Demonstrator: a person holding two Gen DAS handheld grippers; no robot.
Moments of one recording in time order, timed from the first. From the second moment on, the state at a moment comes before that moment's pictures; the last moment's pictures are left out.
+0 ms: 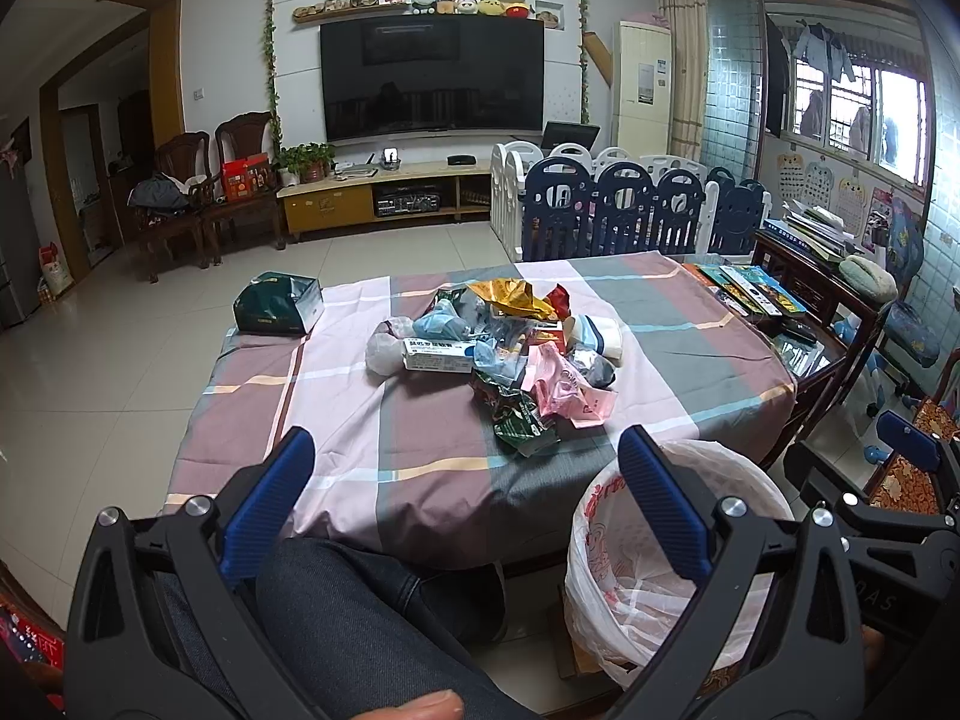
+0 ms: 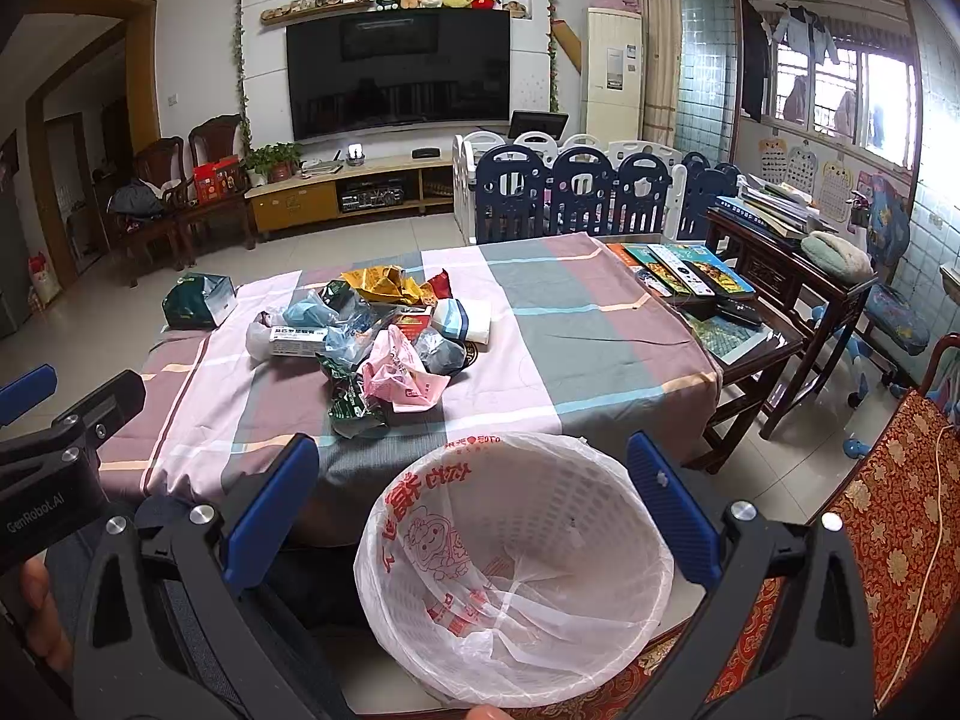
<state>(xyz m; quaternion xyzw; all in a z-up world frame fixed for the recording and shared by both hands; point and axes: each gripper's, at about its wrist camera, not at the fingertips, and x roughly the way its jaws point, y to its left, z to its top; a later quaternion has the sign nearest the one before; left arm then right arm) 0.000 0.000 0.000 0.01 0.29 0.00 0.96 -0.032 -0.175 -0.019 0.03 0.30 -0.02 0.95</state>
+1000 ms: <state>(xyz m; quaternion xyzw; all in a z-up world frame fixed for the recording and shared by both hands) 0.003 0.005 -0.007 0.02 0.29 0.00 0.96 -0.033 -0.174 -0.017 0.02 0.30 -0.03 0.95</state>
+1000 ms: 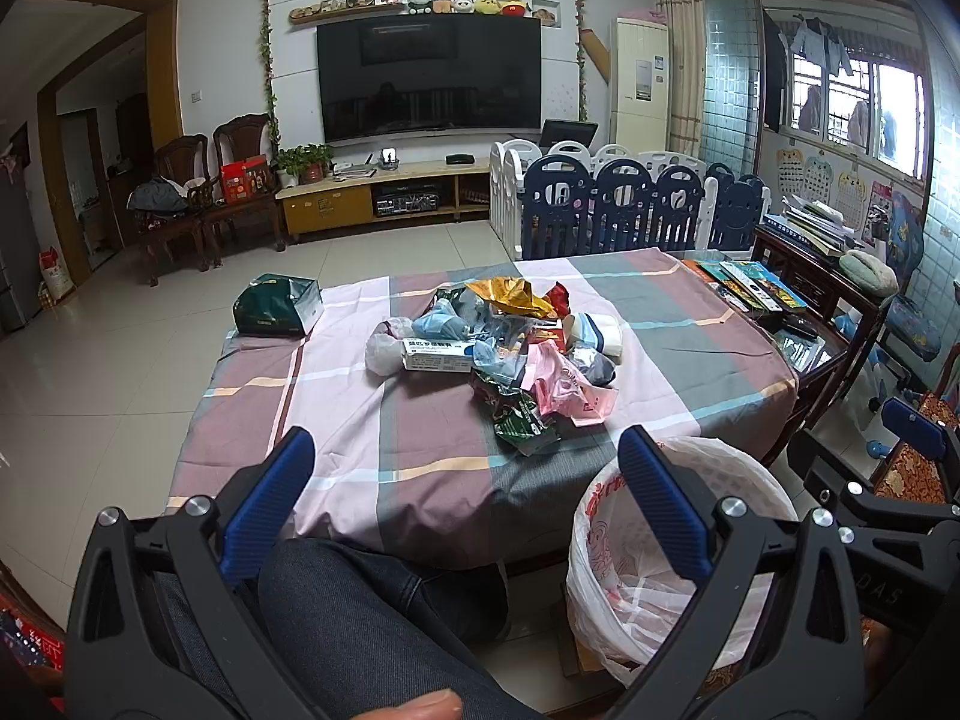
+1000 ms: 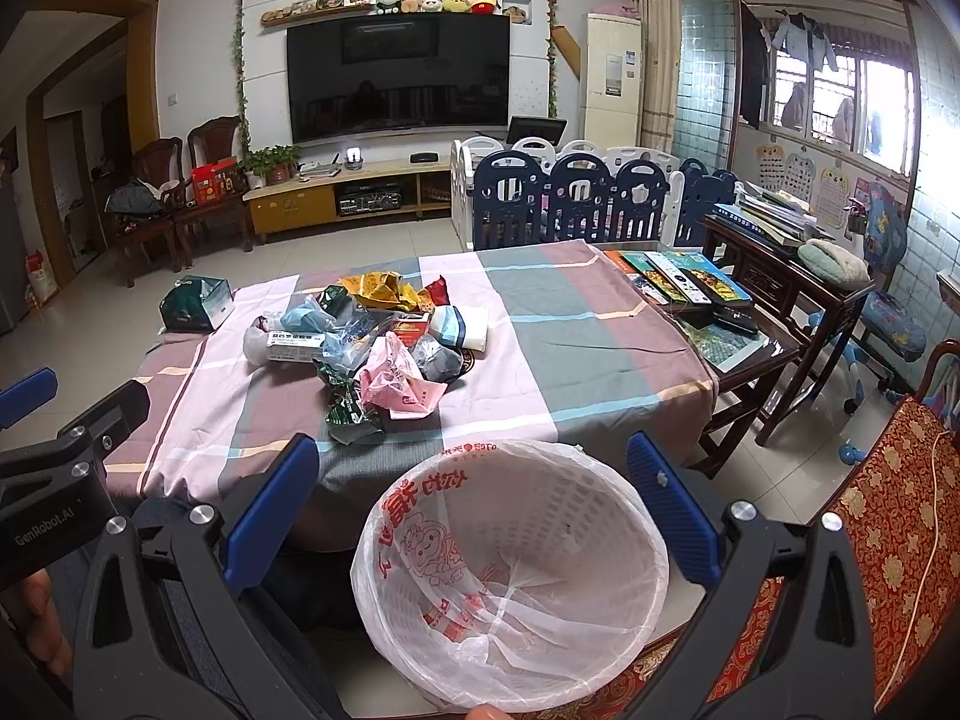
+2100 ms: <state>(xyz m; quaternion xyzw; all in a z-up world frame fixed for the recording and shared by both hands) 0.002 0.006 -0.012 0.02 0.29 0.00 0.96 -0.033 -0.172 -0.017 0.02 0.30 -0.03 0.95</state>
